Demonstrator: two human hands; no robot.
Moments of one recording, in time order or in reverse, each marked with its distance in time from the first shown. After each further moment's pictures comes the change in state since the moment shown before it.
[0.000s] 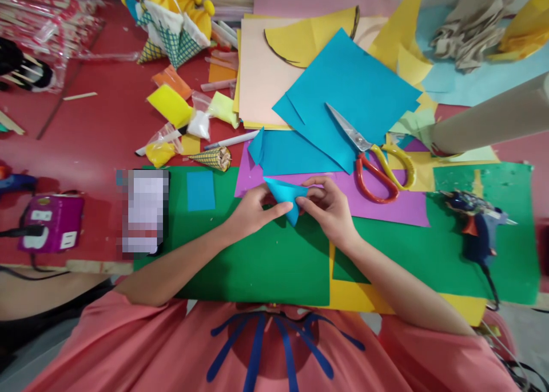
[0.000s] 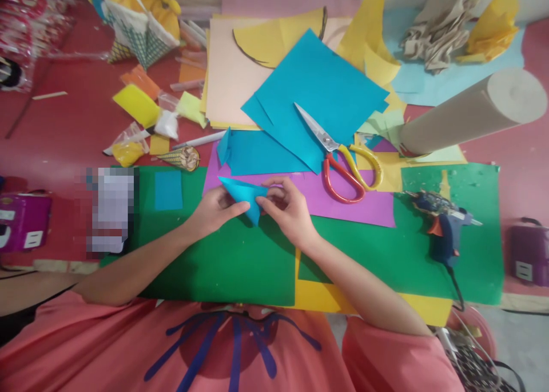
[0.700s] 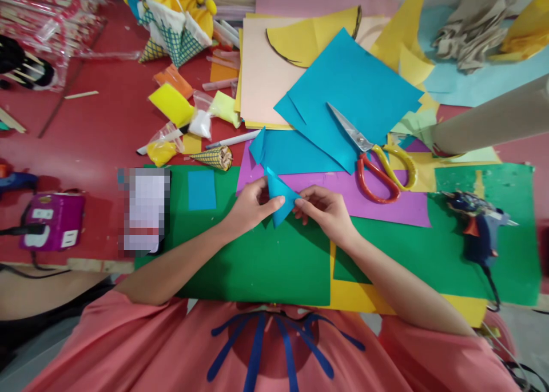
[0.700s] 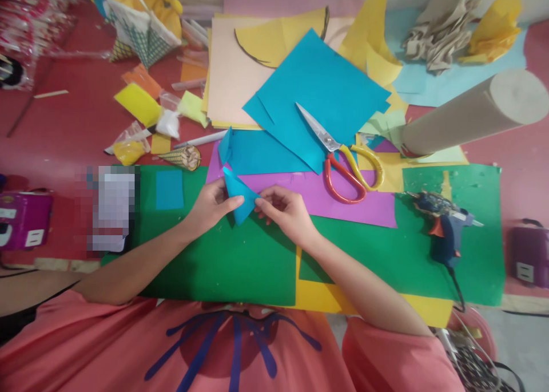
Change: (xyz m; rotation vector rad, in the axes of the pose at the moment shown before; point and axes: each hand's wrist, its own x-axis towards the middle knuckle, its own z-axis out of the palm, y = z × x) left_hand 0.001 0.008 -0.003 0.086 0.147 0.003; right_hand 0.002 0.005 -0.002 -0.006 -0.098 0.077
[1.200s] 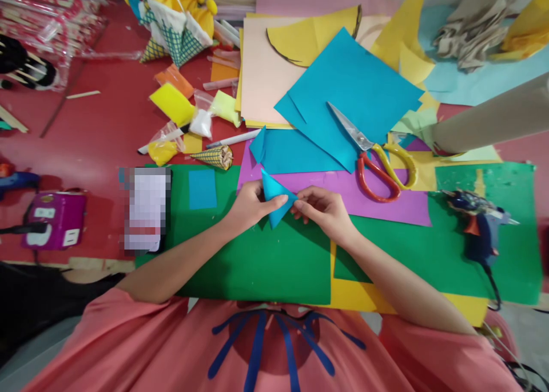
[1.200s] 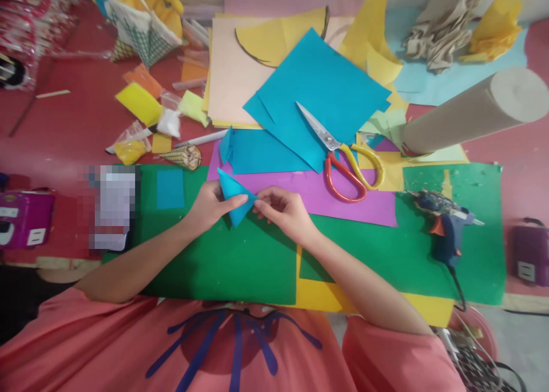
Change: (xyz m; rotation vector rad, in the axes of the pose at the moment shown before) left_hand 0.002 0.010 0.002 0.040 0.040 -0.049; right_hand -0.001 0.001 0.000 -0.031 -0.045 0.012
